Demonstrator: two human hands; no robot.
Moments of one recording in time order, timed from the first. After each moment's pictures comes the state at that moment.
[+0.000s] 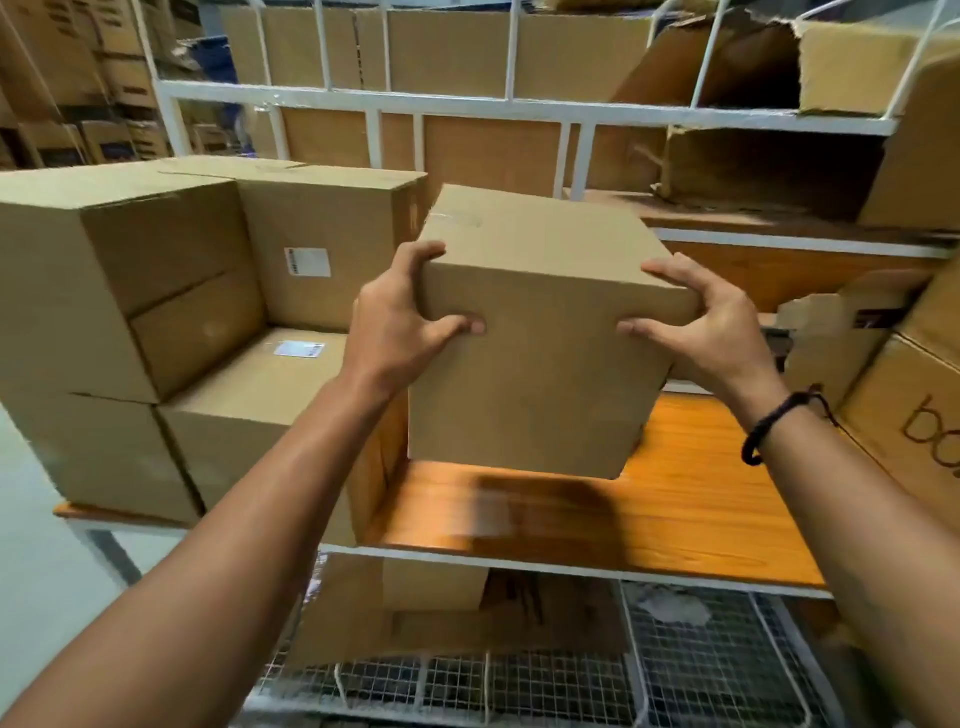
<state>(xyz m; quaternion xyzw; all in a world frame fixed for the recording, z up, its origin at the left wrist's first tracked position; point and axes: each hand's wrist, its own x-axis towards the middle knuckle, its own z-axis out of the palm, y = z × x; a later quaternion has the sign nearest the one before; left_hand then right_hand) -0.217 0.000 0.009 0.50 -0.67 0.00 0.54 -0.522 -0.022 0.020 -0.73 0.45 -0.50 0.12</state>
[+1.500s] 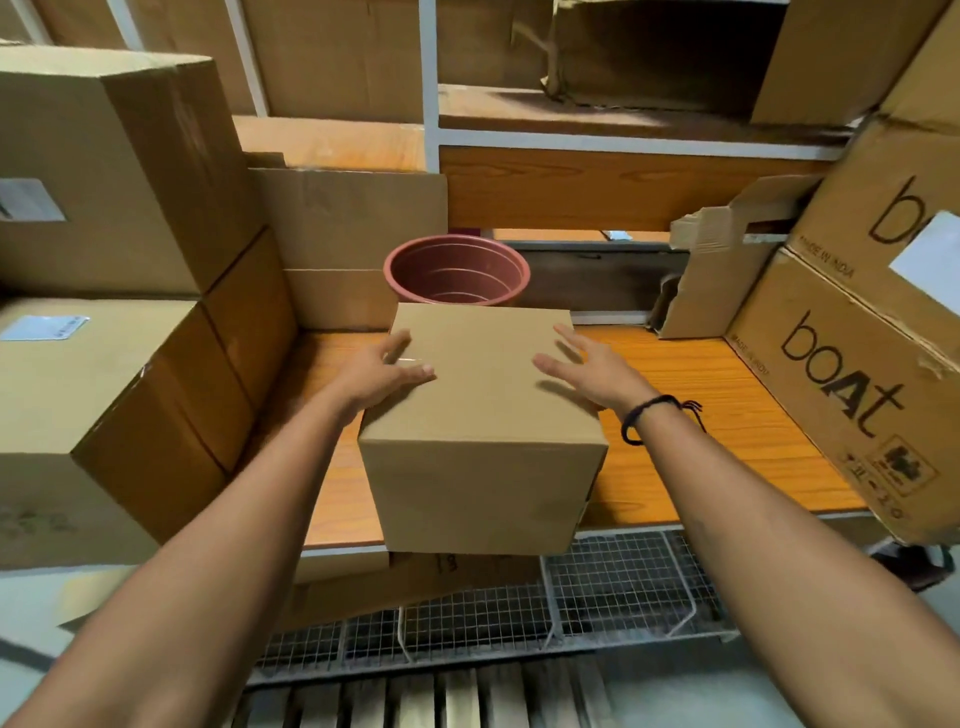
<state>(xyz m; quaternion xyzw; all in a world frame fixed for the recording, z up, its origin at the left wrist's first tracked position) -0.369 -0.157 -0.138 0.58 -0.63 -0.42 0.31 -0.662 -0.132 -0.119 -0.64 0.63 -0.28 0.35</state>
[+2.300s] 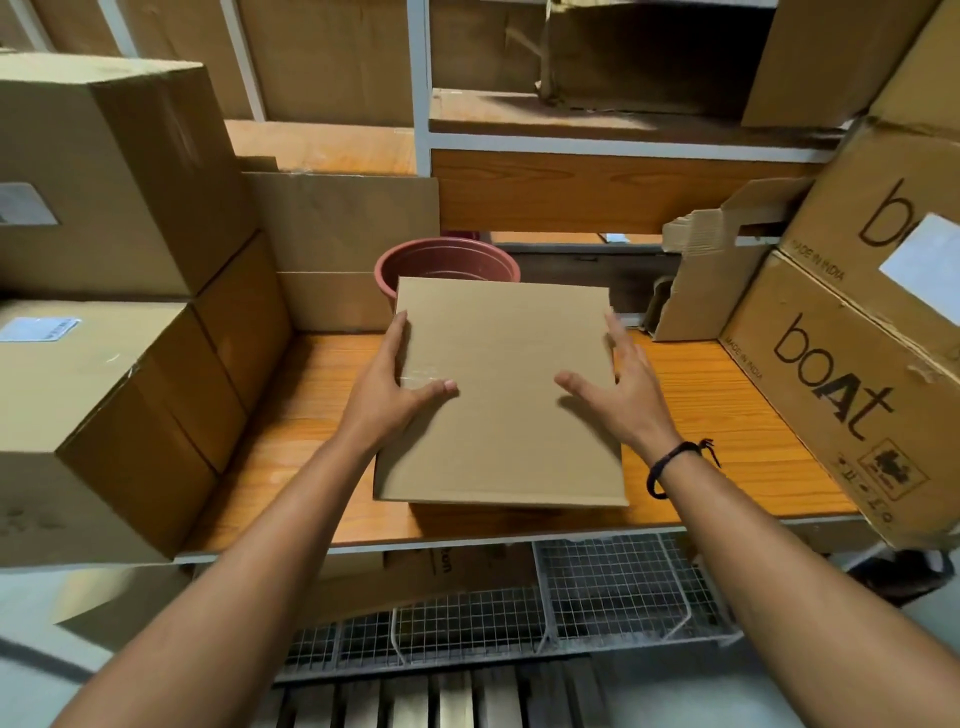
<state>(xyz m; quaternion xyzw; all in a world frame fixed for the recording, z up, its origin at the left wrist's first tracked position) -0.409 -0.119 -0.146 0.54 -0.64 -0.33 0.43 -0.695 -0.091 -0.127 -0.63 0.64 -0.40 0.21</state>
